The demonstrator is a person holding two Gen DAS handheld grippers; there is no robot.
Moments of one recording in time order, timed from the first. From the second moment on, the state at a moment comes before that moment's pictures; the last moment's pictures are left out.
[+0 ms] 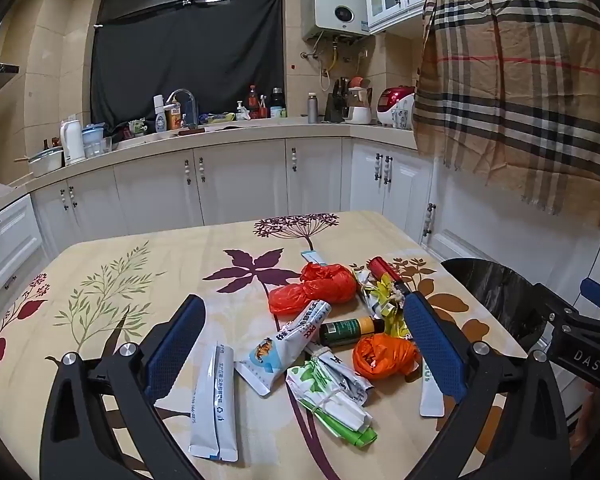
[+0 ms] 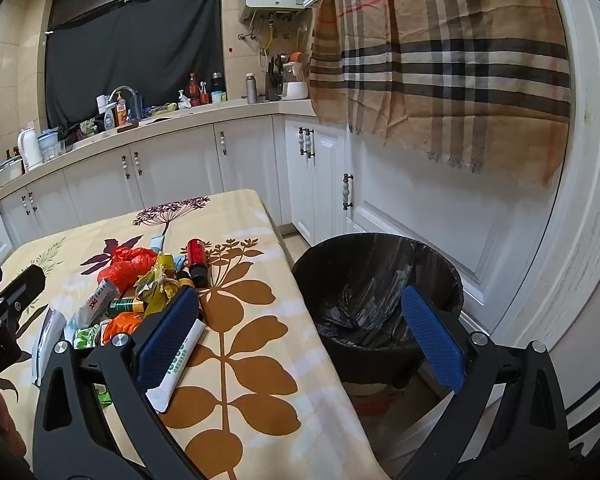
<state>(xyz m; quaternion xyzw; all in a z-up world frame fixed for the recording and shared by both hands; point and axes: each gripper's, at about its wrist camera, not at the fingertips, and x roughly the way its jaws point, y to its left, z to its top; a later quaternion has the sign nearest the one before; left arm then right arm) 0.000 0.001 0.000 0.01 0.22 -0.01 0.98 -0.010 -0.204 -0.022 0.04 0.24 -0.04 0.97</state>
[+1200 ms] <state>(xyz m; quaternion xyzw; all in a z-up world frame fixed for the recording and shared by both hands) -0.001 -0.004 -0.003 0.01 0.22 -0.01 0.98 -0.013 -0.210 -0.021 0.04 0.24 -0.04 0.97</state>
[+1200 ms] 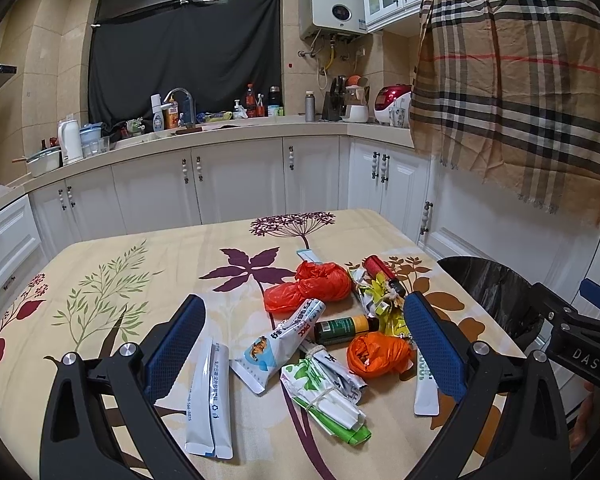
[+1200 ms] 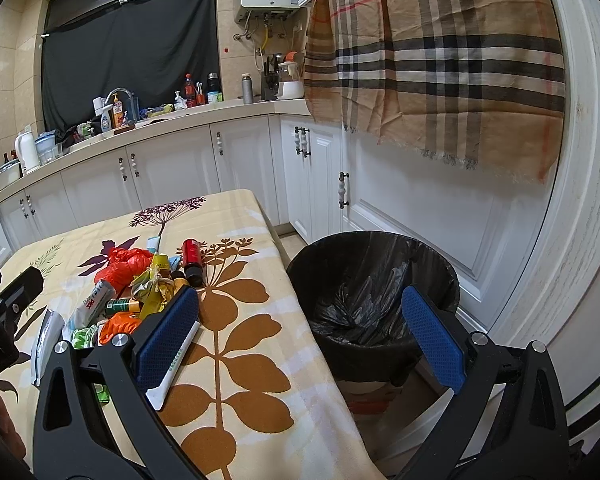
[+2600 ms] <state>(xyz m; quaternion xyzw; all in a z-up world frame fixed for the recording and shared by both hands) 0.001 -0.006 -0.003 0.01 0.23 -0.01 0.97 -0.011 -0.215 -0.023 0.04 0.24 -0.05 0.97</state>
